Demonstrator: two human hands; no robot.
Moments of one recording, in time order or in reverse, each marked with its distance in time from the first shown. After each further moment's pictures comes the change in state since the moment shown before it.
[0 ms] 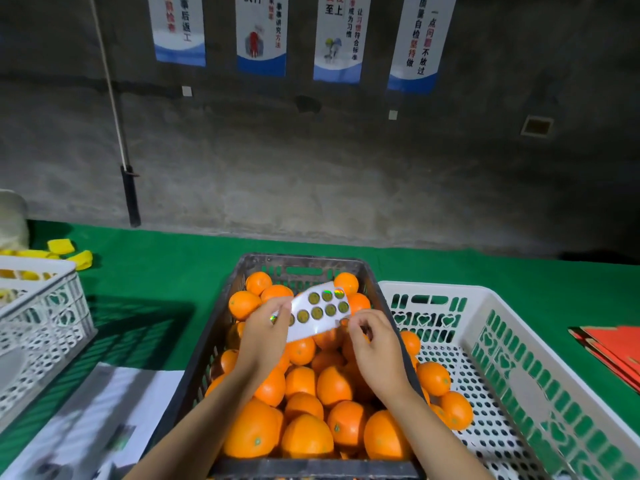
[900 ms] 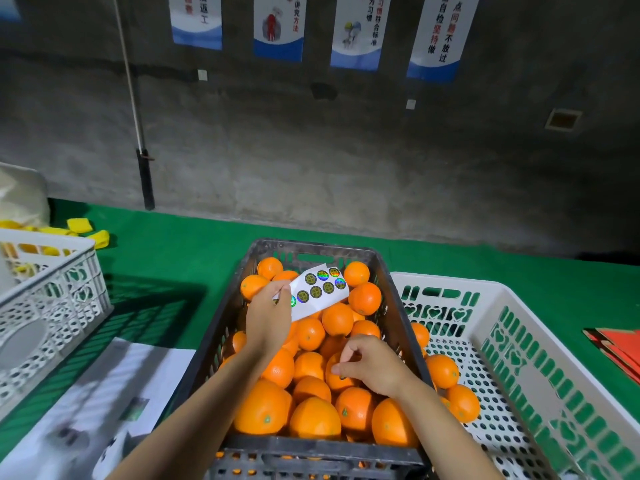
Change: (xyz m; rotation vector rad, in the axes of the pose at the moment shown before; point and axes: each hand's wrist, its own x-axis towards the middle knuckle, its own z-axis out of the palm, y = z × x) left_hand 0.004 -0.001 0.000 0.034 0.139 -0.141; right_hand -0.009 0.009 0.001 -0.088 -0.640 0.210
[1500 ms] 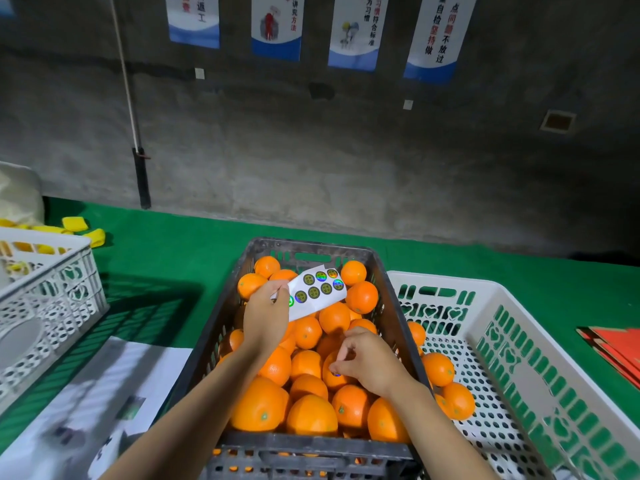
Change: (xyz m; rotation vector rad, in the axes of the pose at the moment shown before) left_hand 0.002 -0.007 0.001 0.006 -0.014 -0.007; right_hand 0.002 0.000 0.004 -0.174 0.067 -0.017
